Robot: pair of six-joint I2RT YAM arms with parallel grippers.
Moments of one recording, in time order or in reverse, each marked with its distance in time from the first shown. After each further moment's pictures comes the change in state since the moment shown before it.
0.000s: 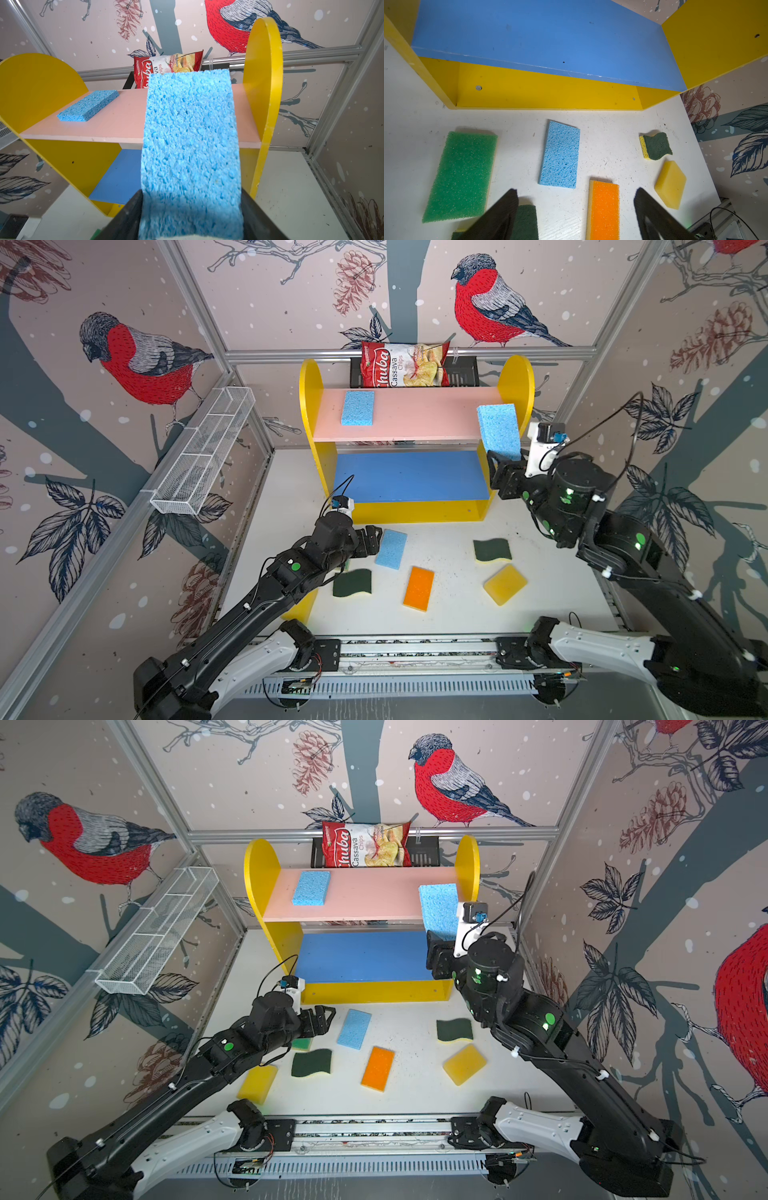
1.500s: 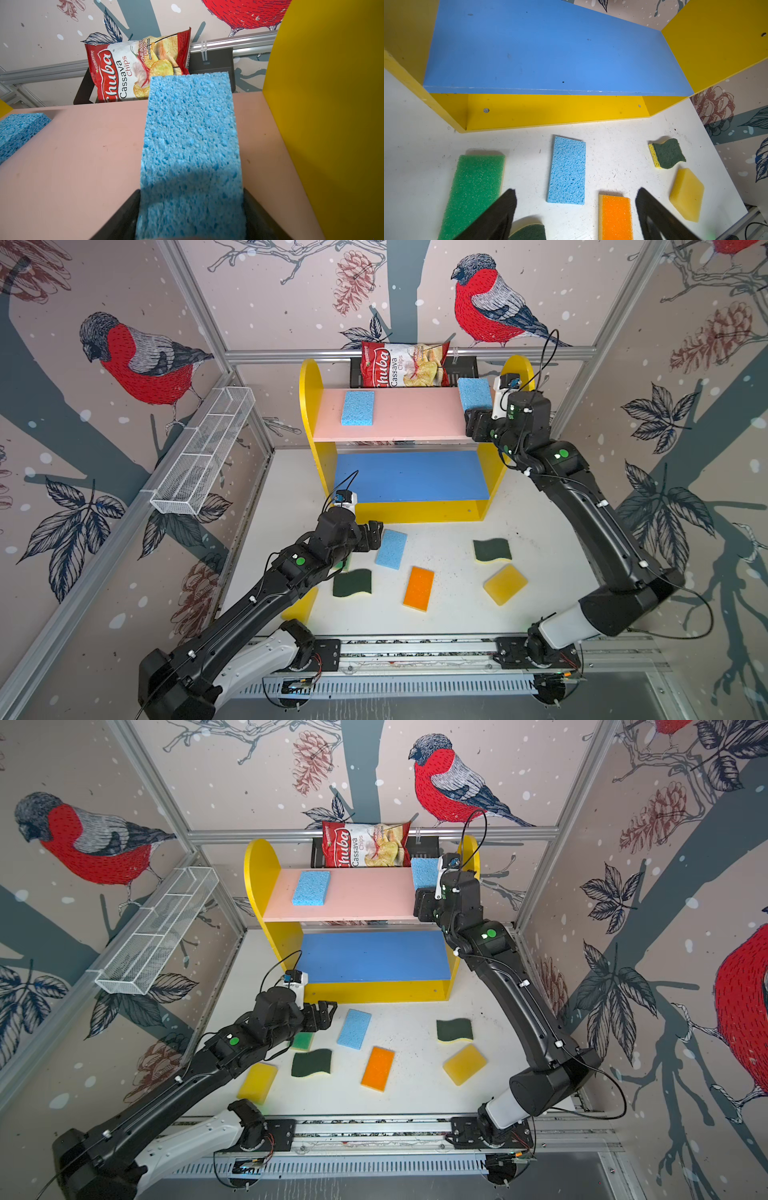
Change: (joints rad) left arm 0.010 0.053 0.018 0.054 -0.049 0.087; right arm -0.317 0.478 0.322 0.032 -0.299 0.025
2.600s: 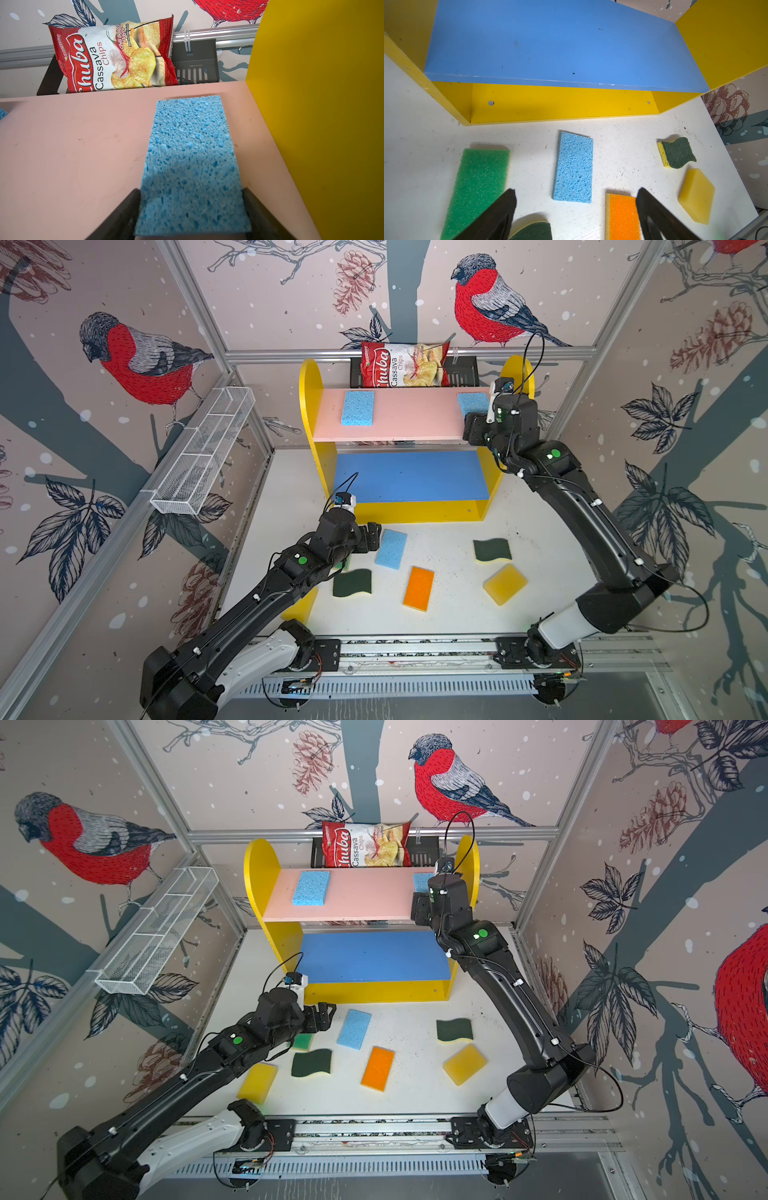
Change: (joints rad) left arm 0.023 0.007 -0.033 0.010 0.009 -0.001; right arm 0.060 0.014 0.018 -0.069 0.153 0.005
